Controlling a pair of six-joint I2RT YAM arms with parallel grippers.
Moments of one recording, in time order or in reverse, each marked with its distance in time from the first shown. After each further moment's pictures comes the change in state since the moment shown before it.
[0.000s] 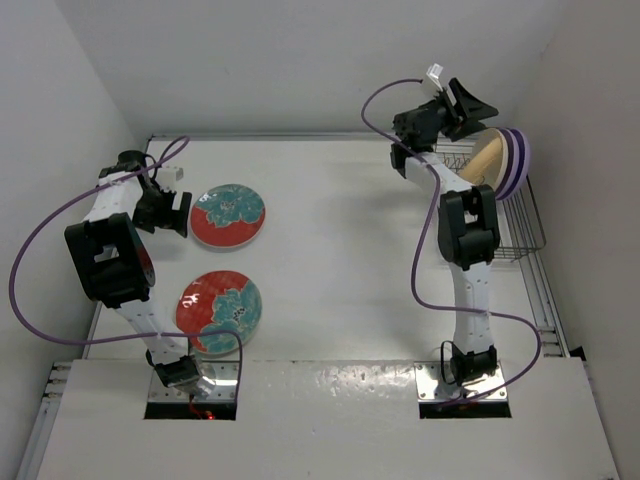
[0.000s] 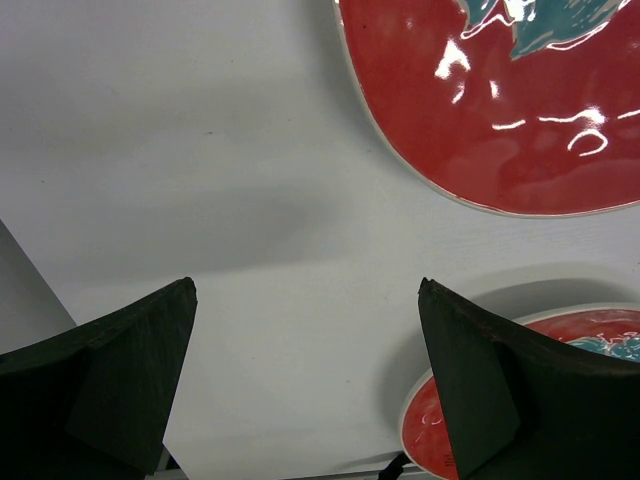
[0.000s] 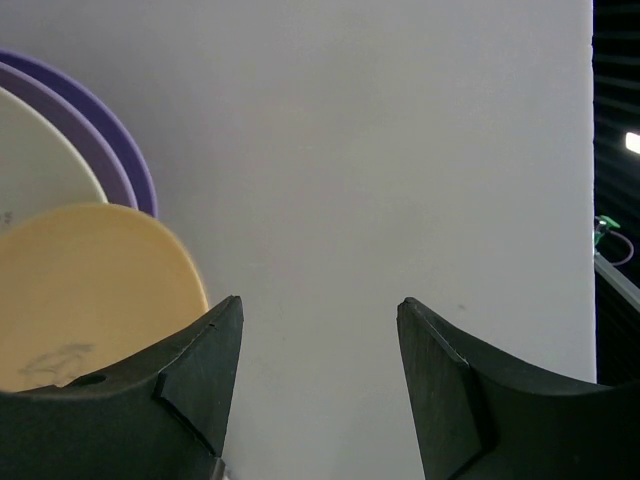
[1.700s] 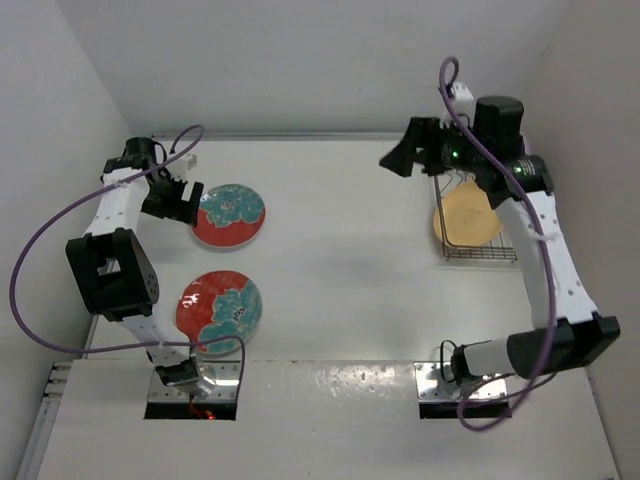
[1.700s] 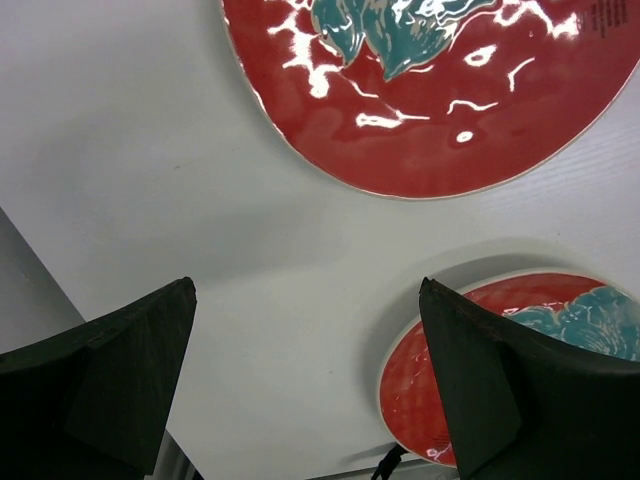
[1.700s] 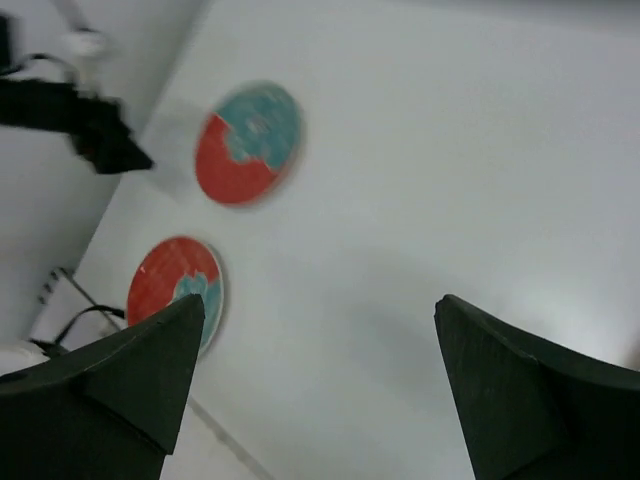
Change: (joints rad) left arm -0.085 -0.120 0.029 -0.047 0.046 0.035; right arm -0.014 -0.927 -0.180 -1.931 -1.981 2.260
